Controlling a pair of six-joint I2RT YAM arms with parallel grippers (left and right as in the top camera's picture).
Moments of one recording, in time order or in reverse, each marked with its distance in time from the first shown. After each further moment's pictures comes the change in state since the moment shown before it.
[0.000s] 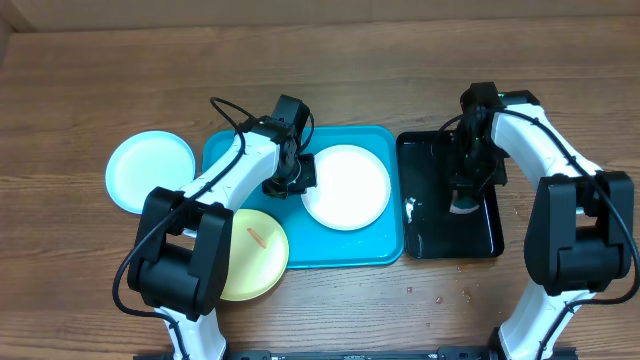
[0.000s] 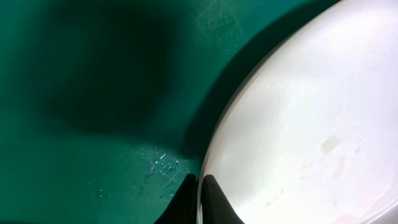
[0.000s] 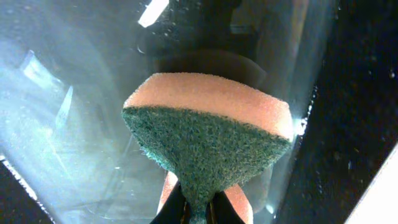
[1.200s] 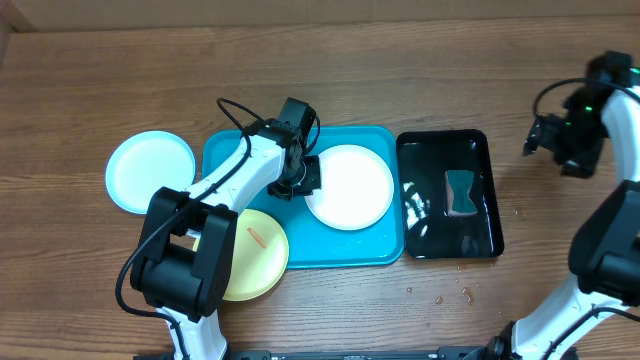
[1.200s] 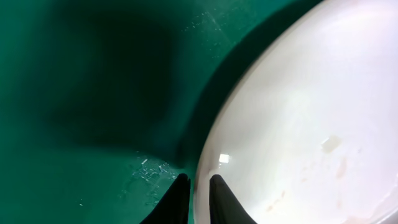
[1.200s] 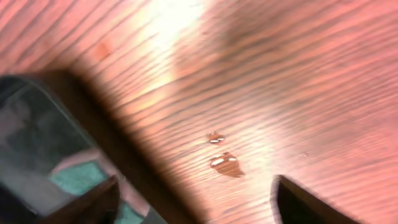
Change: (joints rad) left arm -0.026 0.001 -0.016 0.037 -0.009 0.000; right arm -0.407 -0.002 0.265 -0.119 -0.045 0.073
